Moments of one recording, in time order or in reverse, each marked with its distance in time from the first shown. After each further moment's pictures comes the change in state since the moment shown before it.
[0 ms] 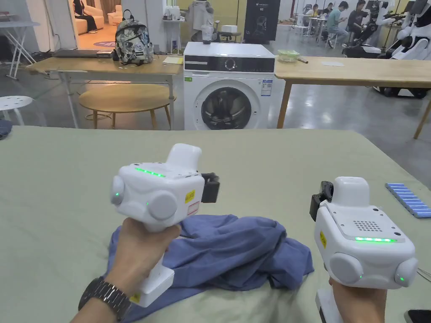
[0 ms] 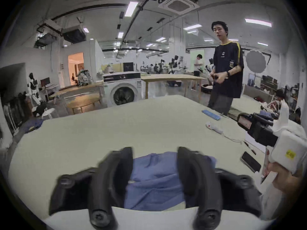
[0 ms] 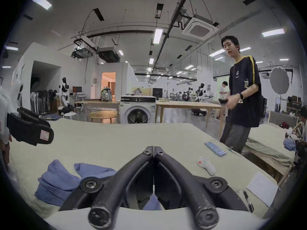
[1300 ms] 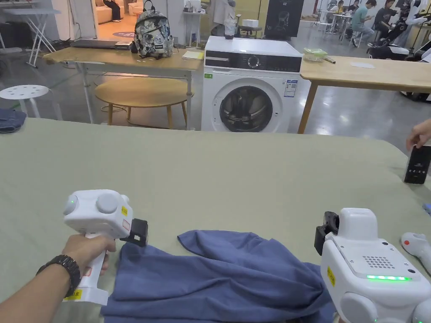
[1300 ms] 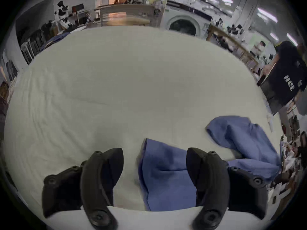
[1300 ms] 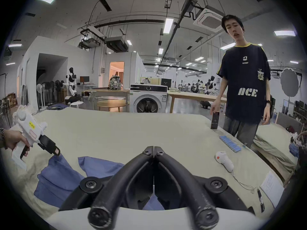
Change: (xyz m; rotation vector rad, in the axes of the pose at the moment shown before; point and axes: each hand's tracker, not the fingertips) left arm -0.215 -0.089 -0.148 -0.686 0.227 0.397; right arm -0.033 -0.019 -0.062 -0.116 0.058 0.046
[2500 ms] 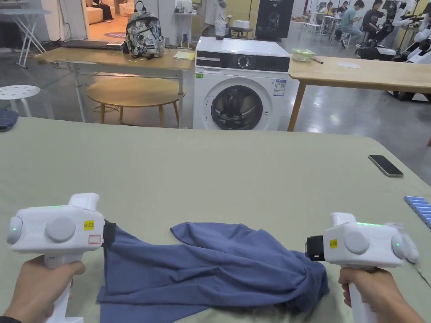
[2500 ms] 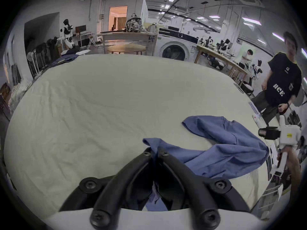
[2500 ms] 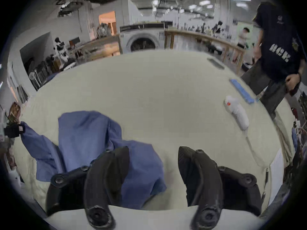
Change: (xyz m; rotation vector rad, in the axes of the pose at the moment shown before) left arm -0.007 -0.101 0.112 0.318 -0.071 -0.005; right arm 0.072 -0.042 -0.104 -0.689 0.068 -0.089
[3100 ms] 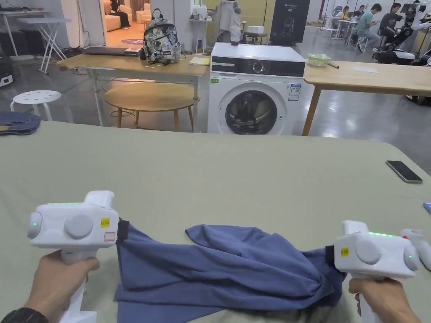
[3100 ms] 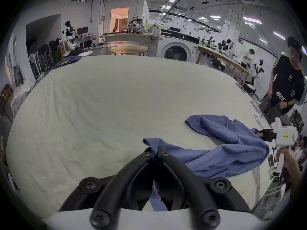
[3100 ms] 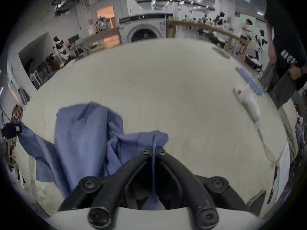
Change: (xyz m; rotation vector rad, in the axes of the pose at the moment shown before) left arm -0.009 0.017 0.001 0.028 0.034 -0.021; right arm -0.010 -0.006 0.028 0.107 0.010 -0.003
